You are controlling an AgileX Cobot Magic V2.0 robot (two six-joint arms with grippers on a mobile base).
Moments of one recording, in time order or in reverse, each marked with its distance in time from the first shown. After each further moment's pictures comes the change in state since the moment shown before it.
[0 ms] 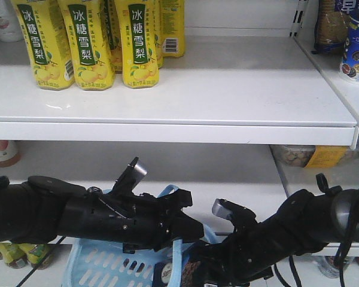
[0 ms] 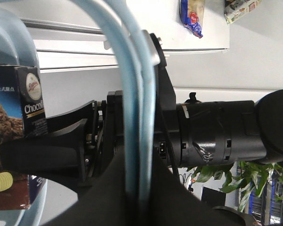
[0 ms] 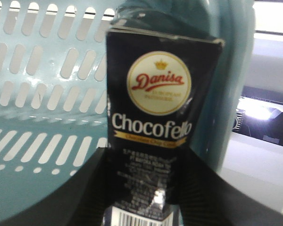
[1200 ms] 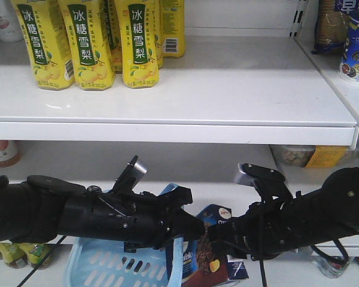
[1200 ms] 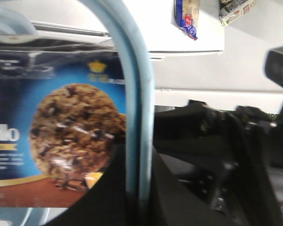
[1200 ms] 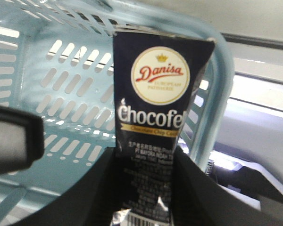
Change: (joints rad) left arm 0.000 -0.001 -0.001 -0.015 0.004 0.000; right arm 0.000 -0.412 0.002 -0.398 0.008 0.335
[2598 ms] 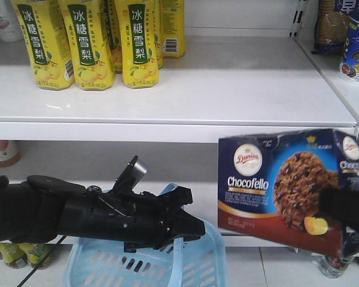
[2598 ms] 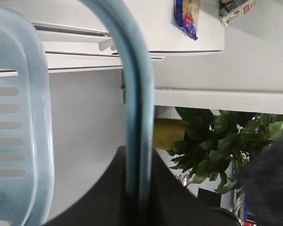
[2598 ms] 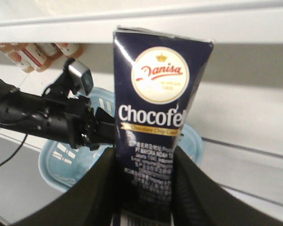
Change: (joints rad) left arm 0.000 0.000 0.000 0.000 0.000 0.000; right arm 0.000 -0.776 -0.143 -0.476 0.254 0.448
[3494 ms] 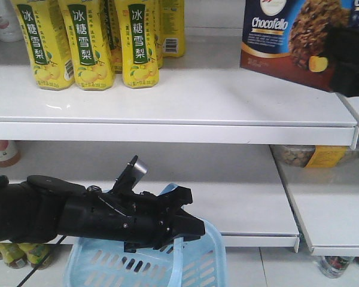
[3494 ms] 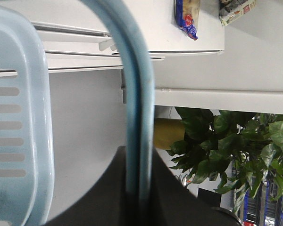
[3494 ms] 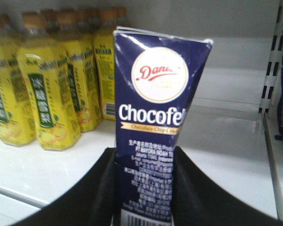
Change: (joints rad) left arm 0.000 0.000 0.000 0.000 0.000 0.000; right arm -0.001 0.262 -0.153 -0.487 -0.537 0.096
